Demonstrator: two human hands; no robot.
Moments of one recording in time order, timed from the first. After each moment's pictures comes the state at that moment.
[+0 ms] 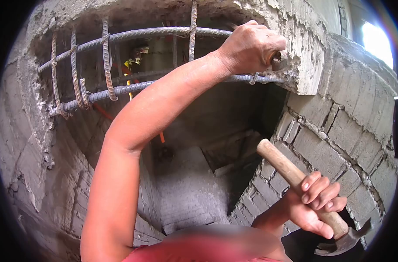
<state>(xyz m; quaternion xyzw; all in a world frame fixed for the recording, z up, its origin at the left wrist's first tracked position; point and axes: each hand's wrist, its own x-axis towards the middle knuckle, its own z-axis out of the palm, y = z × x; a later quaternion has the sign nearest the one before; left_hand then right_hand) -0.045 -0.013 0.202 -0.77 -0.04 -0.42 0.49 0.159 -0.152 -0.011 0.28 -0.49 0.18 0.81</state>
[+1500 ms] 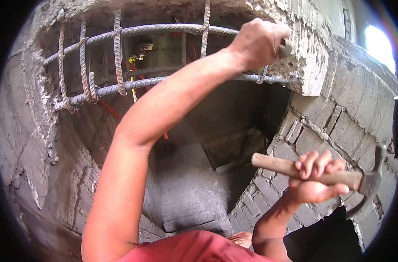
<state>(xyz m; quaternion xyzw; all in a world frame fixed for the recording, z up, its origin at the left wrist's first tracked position) -0.046 -0.007 0.209 -0.76 -0.07 -0.50 0.42 0.151 -0.130 0.002 0.16 -0.48 0.31 0.81</state>
